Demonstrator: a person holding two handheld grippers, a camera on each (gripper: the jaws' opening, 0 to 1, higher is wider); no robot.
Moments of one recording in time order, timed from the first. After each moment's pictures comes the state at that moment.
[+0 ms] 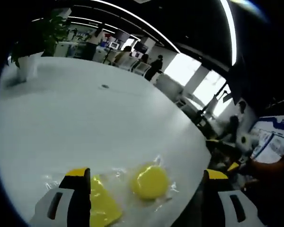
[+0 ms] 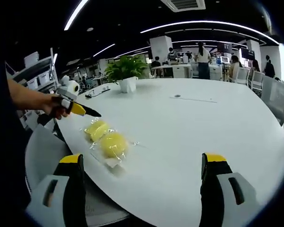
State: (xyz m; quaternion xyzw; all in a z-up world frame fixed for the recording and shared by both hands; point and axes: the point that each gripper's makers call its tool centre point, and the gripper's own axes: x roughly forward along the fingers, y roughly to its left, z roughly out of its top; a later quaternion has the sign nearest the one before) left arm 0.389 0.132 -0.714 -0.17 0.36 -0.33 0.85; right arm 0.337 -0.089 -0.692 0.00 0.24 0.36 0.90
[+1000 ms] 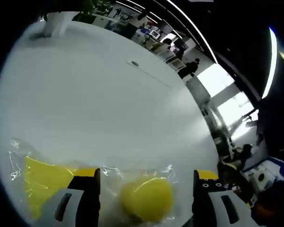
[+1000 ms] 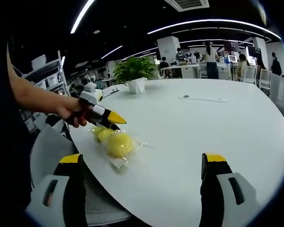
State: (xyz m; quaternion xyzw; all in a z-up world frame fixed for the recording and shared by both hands) left arm 0.422 0.103 -0.774 -0.27 0.44 -0.20 0.83; right arm 0.340 -0.086 -0.689 0.02 0.23 0.40 0.89
